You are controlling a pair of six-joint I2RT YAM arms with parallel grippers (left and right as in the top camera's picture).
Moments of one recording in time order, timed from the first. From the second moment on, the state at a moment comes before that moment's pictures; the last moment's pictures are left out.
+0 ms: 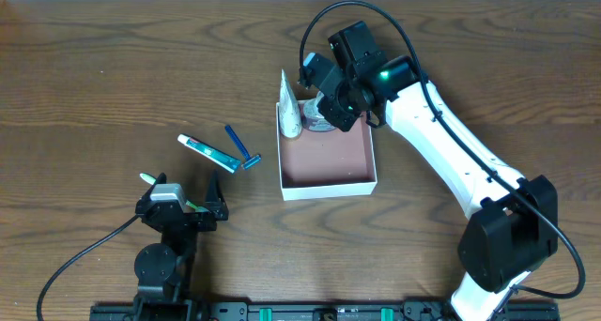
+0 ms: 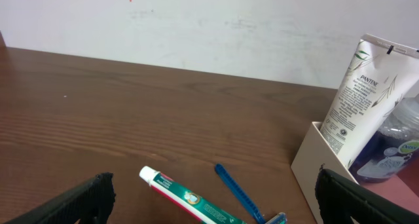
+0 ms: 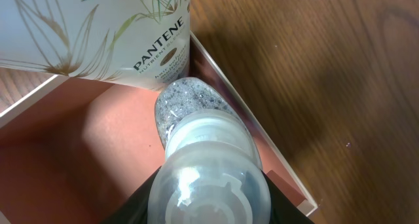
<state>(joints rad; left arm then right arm) -0.07 0.01 0.02 -0.12 -0.04 -0.17 0.51 1.88 1.63 -0.86 -0.14 -0.43</state>
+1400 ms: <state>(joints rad) -0.07 0.01 0.02 -0.12 -0.04 -0.17 0.42 1.64 1.80 -1.23 -0.02 0.10</state>
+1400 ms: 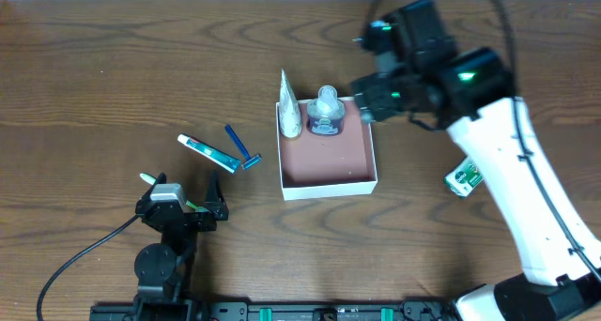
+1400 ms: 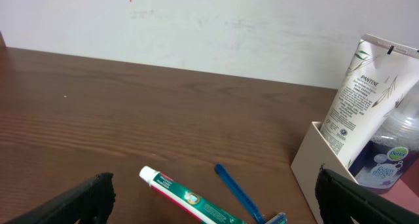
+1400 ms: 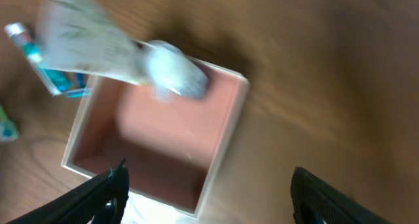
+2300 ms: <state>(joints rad) -0.07 0.01 0.02 -0.12 -0.04 -0.17 0.17 1.66 1.25 -1.14 0.17 0.62</state>
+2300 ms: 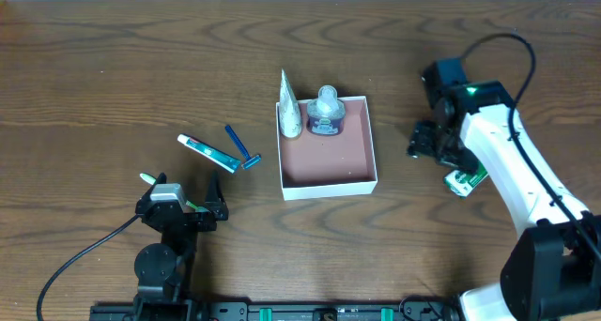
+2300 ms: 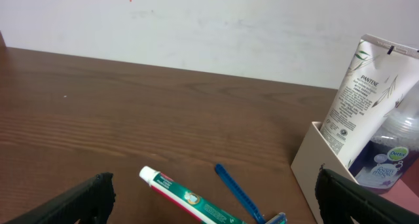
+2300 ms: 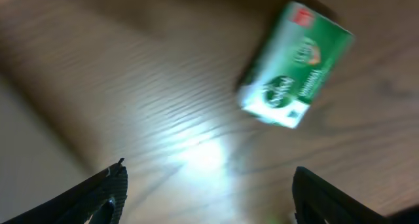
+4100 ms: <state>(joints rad) -0.07 0.01 0.02 -0.12 -0.04 -0.17 -0.18 1.66 0.87 -0.57 -0.02 0.42</state>
